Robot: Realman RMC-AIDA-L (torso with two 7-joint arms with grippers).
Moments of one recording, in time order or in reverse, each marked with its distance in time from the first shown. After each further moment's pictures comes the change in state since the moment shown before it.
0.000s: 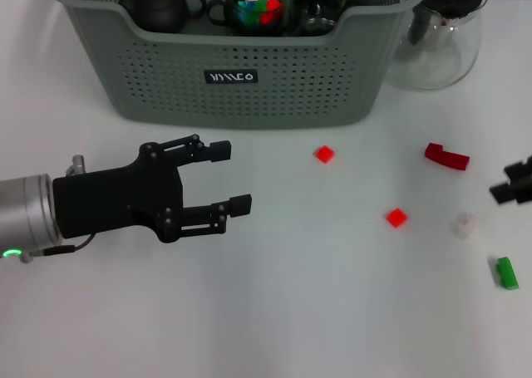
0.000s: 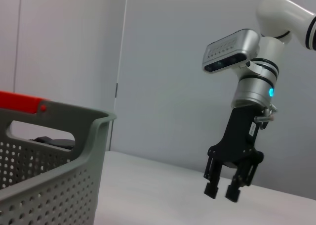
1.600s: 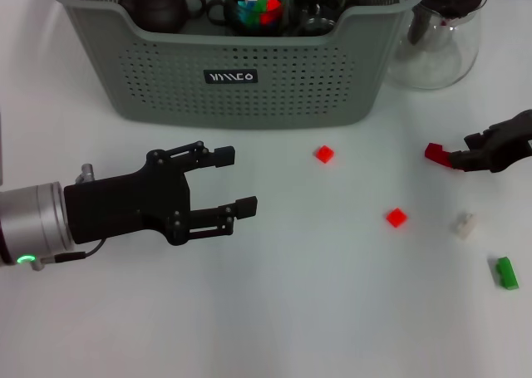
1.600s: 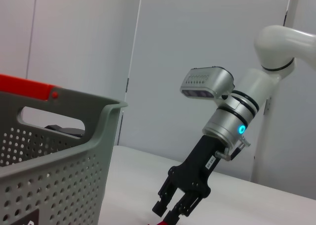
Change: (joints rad) left arm -0.007 0.002 -0.013 -0.077 0.007 -0.053 0.028; right arm 0.022 0.033 -0.080 0.330 0.018 0.578 -0.117
